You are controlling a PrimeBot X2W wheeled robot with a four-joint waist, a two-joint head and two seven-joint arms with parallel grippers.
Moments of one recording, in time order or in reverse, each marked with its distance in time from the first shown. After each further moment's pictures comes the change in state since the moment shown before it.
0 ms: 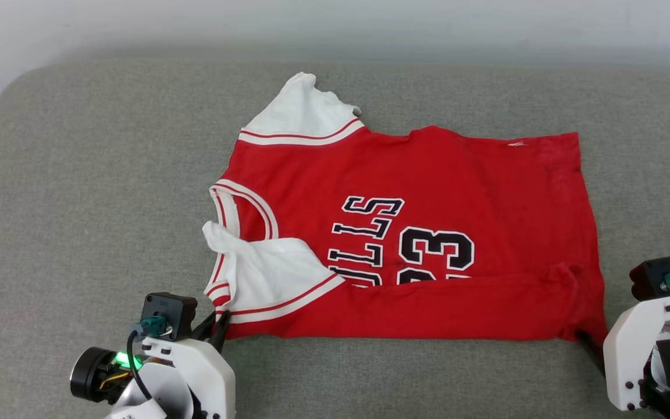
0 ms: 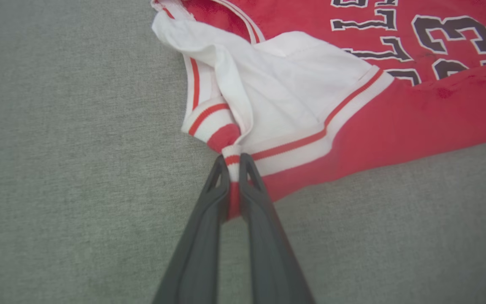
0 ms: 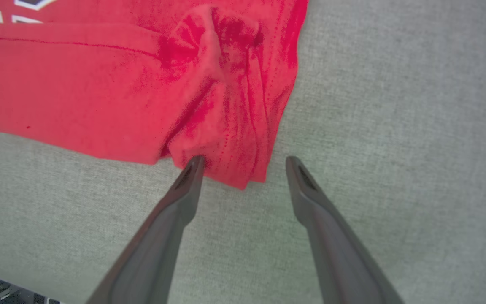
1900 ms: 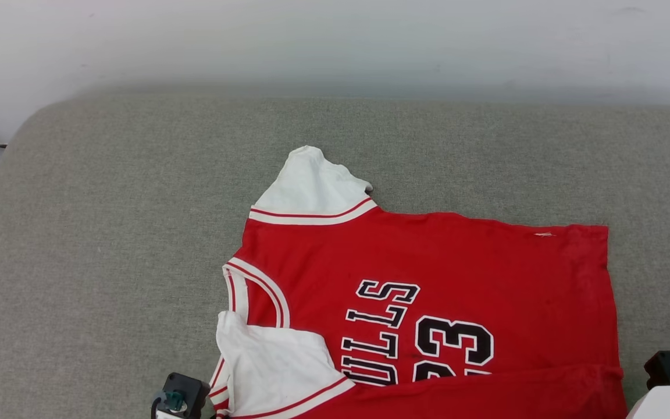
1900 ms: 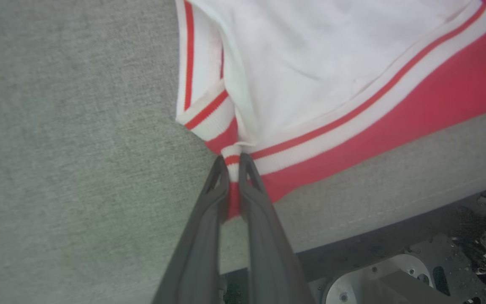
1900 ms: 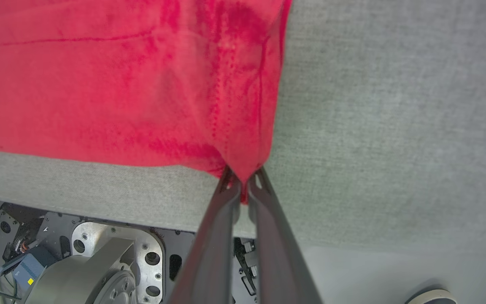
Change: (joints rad) left arm 0.142 0.058 -0.102 0.065 -0.026 -0.029 0.046; right arm 0.246 0.052 -0.114 -0.018 0.011 0.001 0.102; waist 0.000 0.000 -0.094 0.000
